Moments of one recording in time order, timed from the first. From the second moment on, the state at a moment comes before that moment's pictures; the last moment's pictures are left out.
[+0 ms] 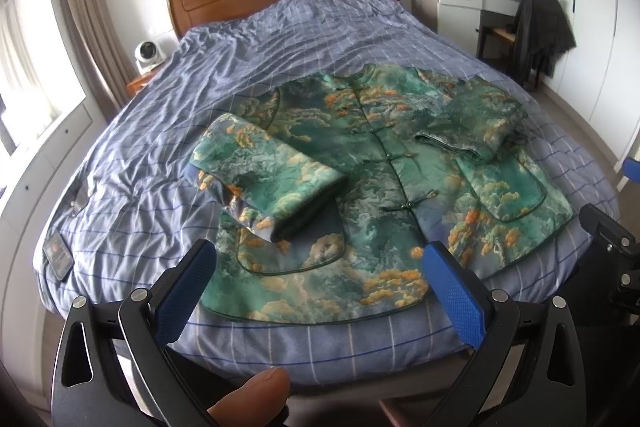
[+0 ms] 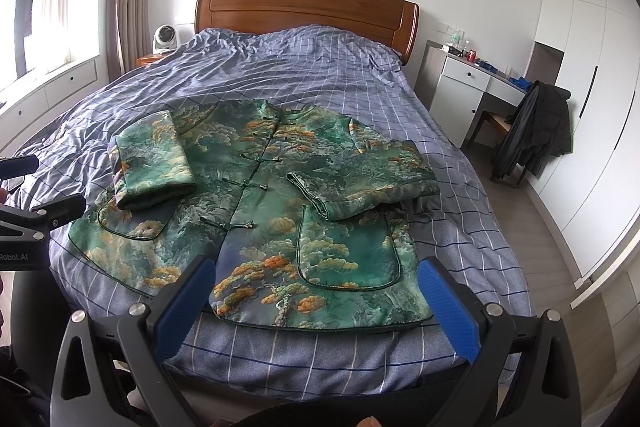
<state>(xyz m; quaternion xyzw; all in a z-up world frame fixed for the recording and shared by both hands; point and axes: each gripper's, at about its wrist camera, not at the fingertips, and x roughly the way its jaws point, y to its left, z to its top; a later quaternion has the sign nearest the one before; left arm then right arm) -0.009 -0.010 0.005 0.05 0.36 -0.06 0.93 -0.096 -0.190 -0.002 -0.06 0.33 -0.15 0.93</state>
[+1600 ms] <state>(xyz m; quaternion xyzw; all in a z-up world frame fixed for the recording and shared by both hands) -0.001 -0.001 0.000 0.07 0.36 -0.04 0.93 -0.078 -0.209 0.003 -0.11 0.30 -0.09 0.94</state>
